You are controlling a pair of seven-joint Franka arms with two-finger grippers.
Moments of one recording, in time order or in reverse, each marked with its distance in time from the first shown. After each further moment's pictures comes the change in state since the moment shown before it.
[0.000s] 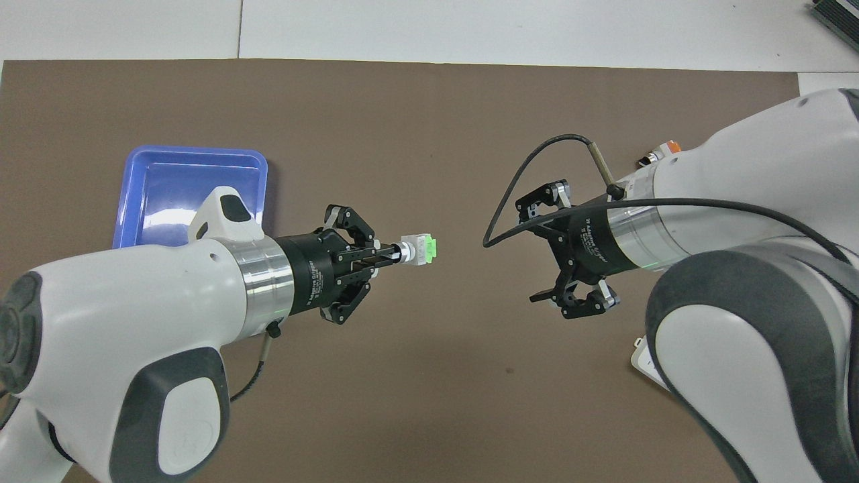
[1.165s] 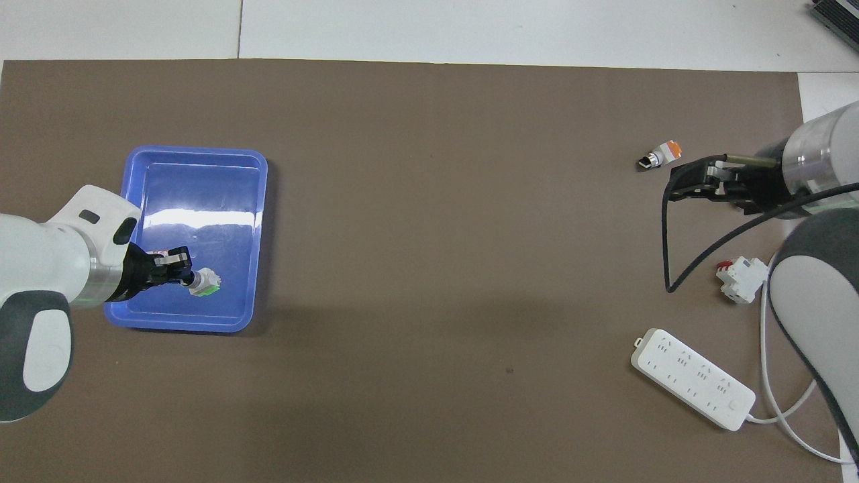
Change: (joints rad) left arm 0.404 -0.013 0.011 -0.177 0.450 -0.213 1.182; right arm -0.192 -0.001 -0.010 0.081 -0.446 -0.018 -1.099
